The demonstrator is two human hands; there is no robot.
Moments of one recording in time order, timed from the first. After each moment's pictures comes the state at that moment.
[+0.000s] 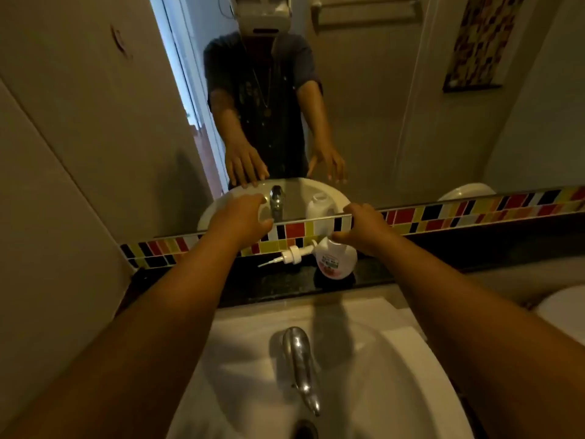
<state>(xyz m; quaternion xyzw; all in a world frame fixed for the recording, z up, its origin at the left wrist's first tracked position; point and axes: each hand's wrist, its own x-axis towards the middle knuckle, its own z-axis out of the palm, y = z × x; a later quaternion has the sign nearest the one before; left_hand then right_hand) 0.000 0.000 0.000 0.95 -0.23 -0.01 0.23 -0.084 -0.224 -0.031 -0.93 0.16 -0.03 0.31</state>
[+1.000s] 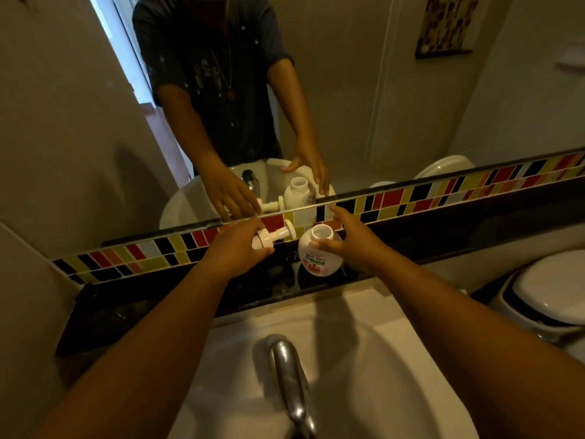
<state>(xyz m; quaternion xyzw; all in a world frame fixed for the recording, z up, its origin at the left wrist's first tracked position) 0.038 -0.027 -0.092 0.93 -0.28 -0.08 0.22 -0.072 -0.236 -0.082 -0.86 0.18 -0.03 0.48</state>
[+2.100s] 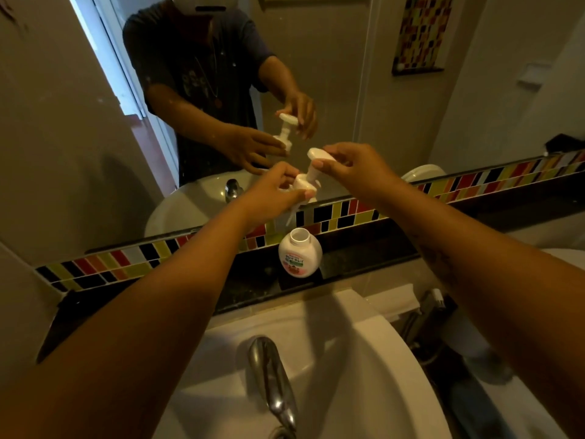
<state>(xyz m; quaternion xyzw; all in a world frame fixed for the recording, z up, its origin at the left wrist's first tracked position) 0.008 -0.110 0.006 0.81 -0.33 -0.17 0.46 -0.091 -0.266 0.039 -0.88 0.08 -0.17 0.43</state>
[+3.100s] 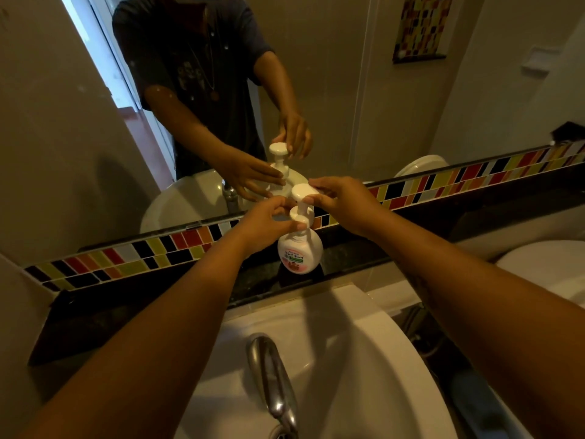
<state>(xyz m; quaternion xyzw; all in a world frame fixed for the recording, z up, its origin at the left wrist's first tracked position) 0.011 -0.101 -0.056 0.80 -0.30 -0.23 0.47 -0.080 -0.260 -0.020 -0.89 0.10 -0.08 0.43</state>
